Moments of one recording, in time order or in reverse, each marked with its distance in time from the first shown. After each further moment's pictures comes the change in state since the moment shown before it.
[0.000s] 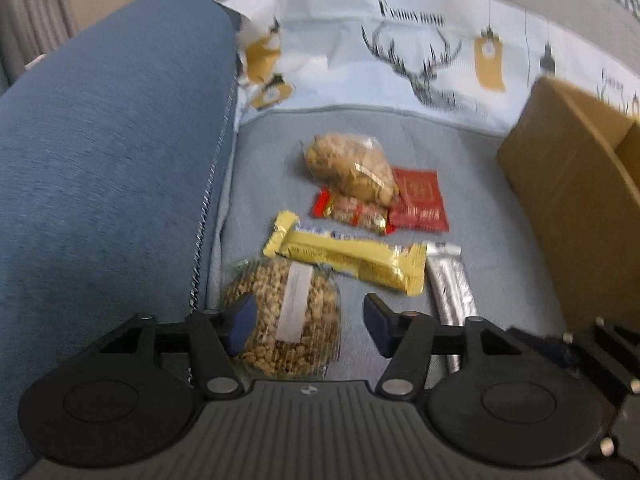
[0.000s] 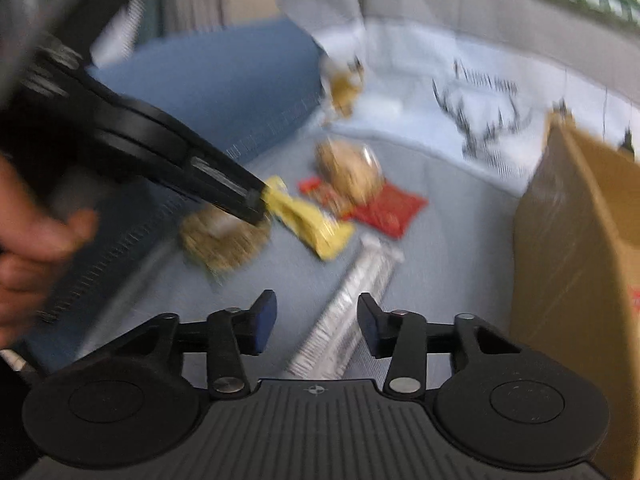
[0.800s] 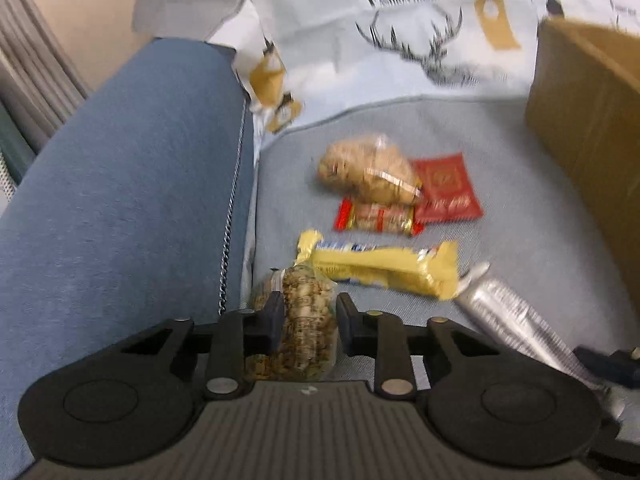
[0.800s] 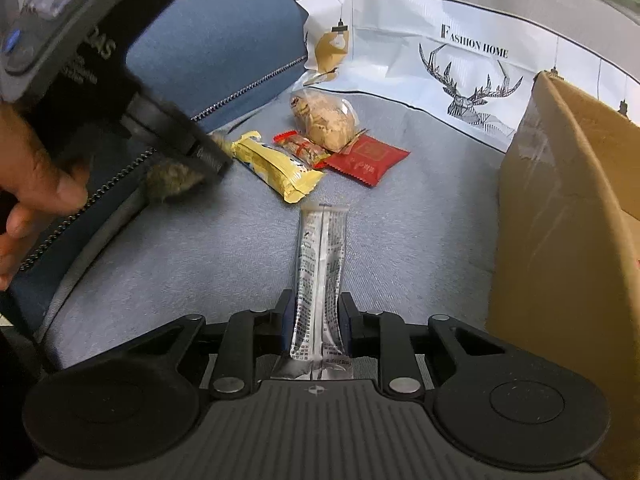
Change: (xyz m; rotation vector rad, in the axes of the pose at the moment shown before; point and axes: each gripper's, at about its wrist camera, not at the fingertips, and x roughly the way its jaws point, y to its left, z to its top) left arm -0.002 -0.033 0.004 0.147 -0.056 0.230; right arm -0.002 -0.025 -0.021 -0.014 0.053 0.005
